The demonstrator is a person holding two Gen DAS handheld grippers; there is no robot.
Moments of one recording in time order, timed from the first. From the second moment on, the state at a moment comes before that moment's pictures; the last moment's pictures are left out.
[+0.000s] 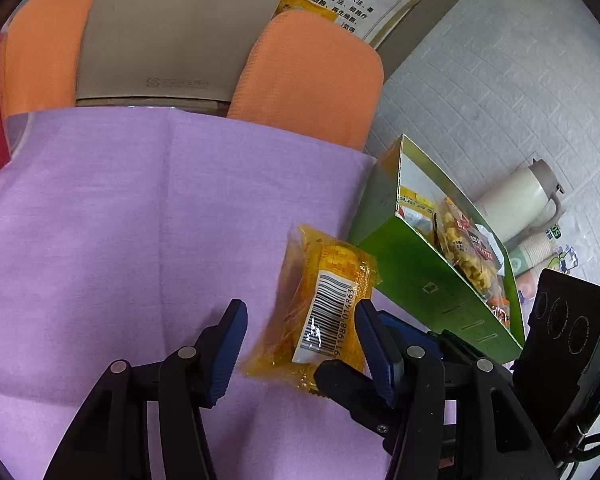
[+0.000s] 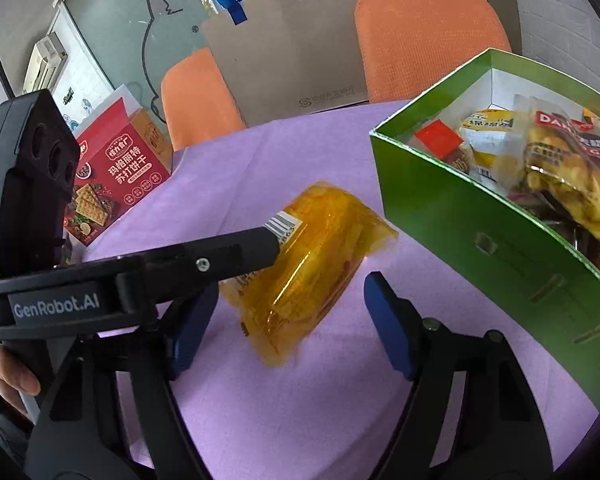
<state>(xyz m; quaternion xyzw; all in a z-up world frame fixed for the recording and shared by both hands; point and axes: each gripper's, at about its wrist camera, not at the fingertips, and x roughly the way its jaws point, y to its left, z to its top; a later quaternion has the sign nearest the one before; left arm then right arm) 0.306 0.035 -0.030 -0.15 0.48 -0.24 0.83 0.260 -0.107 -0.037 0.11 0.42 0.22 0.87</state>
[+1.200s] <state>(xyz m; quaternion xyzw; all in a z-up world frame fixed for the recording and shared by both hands) 0.198 -0.148 0.094 -0.01 0.40 -0.36 0.85 0.140 -0.268 0.053 0.17 0.28 0.17 0.93</state>
